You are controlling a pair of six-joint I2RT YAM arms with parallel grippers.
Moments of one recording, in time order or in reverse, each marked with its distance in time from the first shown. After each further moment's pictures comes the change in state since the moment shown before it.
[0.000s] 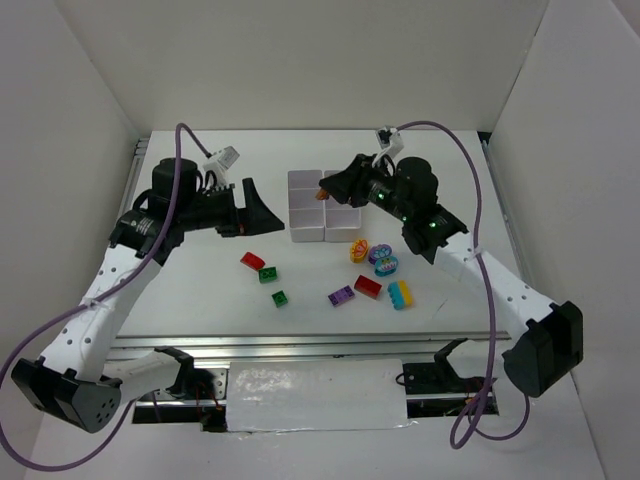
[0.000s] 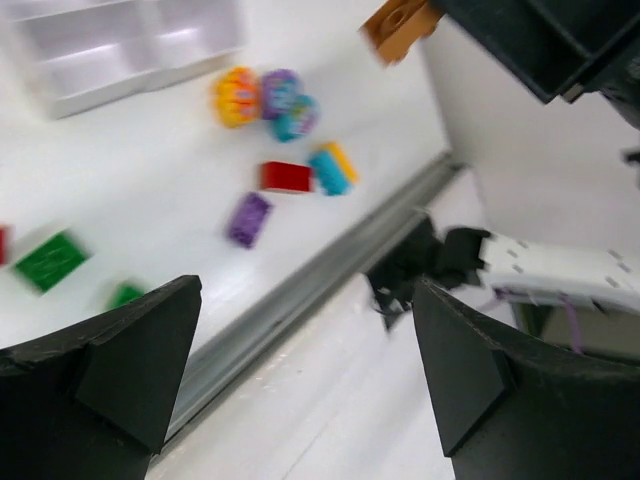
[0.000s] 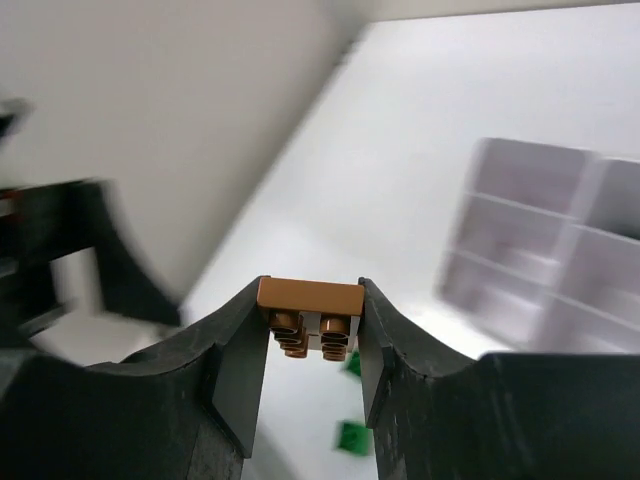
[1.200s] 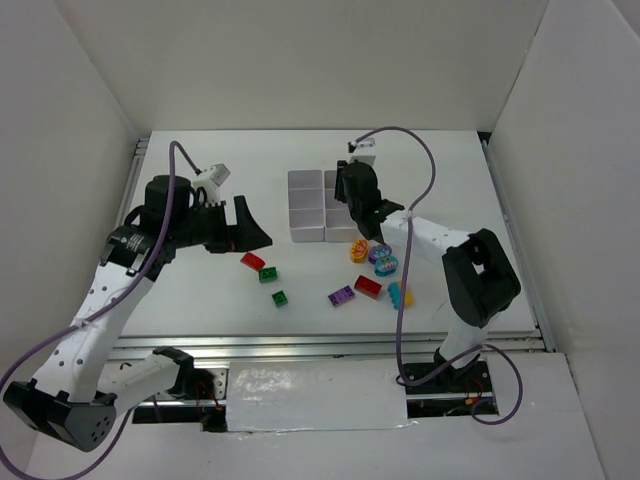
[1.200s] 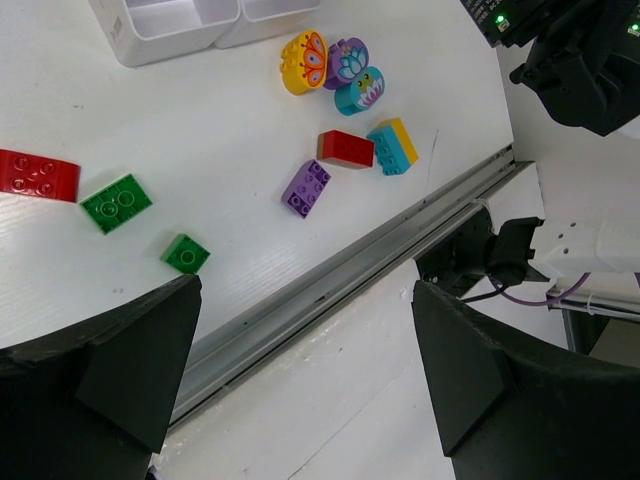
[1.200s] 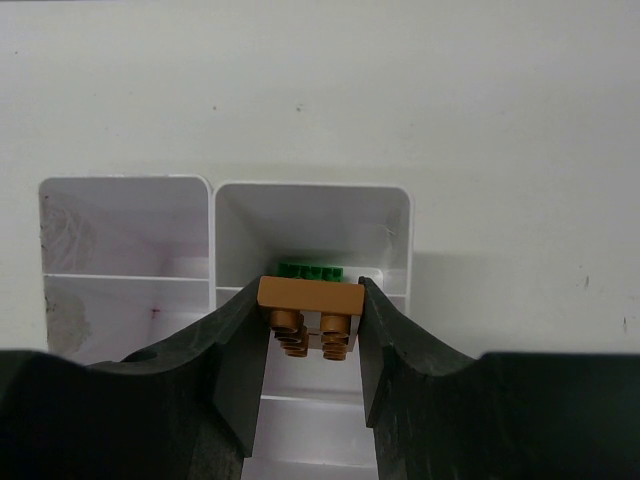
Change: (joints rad) left arm 0.022 -0.098 -0.070 -0.130 -0.136 0.068; right arm 0.046 0.481 0.065 0.130 0.781 -0.365
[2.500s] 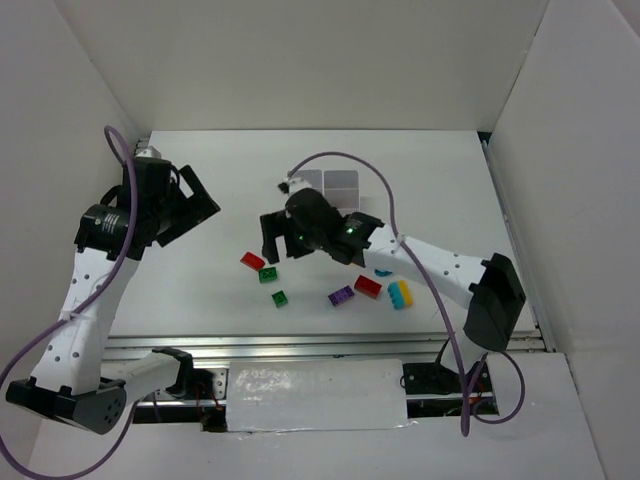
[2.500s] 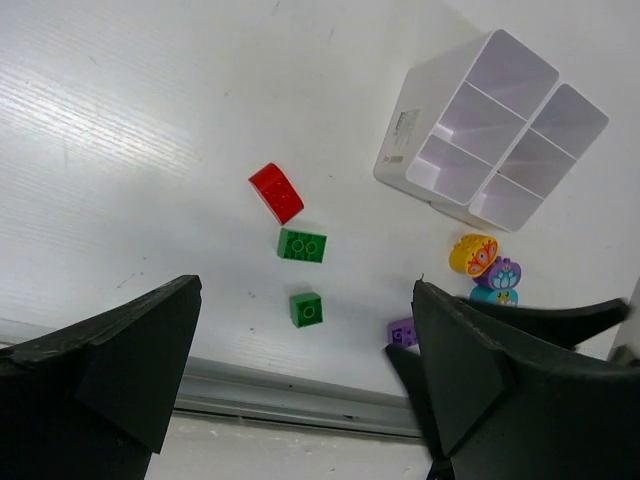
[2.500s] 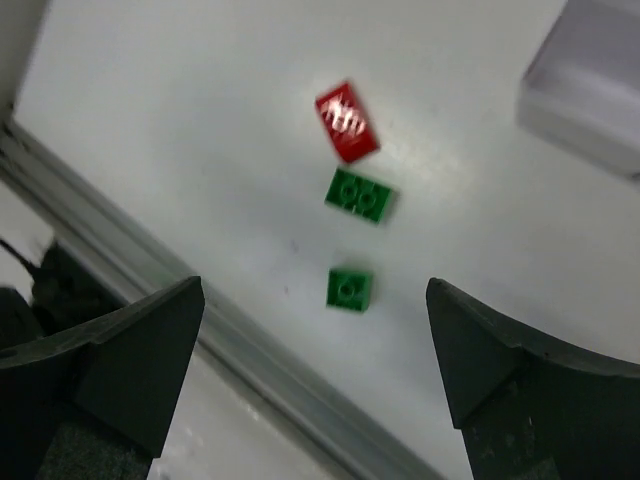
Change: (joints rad) left arm 0.095 0.086 0.262 -0.309 -0.614 -0.289; right arm 0.365 -0.129 0.229 -0.644 -0.366 0.266
